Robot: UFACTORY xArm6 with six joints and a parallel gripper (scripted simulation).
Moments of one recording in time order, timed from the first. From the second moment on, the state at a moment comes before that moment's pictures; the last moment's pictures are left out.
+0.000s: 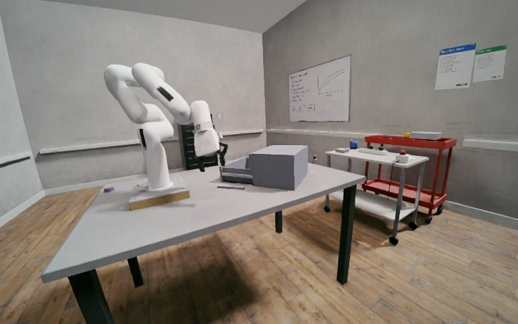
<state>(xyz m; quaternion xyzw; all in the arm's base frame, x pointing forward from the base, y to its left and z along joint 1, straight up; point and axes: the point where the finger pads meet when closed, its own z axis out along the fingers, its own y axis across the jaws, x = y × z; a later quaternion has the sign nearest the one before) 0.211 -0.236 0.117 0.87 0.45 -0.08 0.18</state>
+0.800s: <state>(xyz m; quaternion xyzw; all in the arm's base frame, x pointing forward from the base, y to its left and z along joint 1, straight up) 0.221 -0.232 0.119 0.86 0.46 -0.08 0.18</state>
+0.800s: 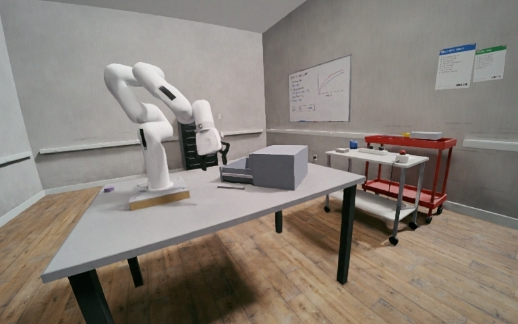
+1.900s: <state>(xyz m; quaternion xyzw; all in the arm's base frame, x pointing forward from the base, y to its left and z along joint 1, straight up) 0.422 0.104 0.178 0.48 0.87 -0.05 0.10</state>
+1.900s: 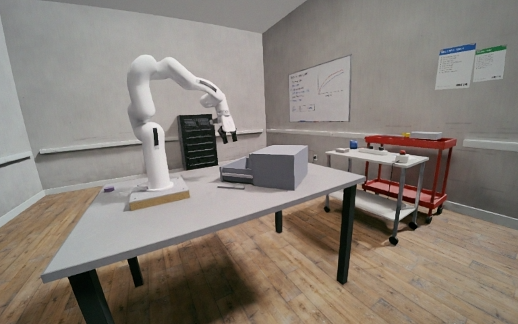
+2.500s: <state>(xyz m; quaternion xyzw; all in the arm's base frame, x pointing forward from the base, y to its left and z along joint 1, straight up) 0.427 0.139 0.177 0.45 0.89 -0.05 0.09</state>
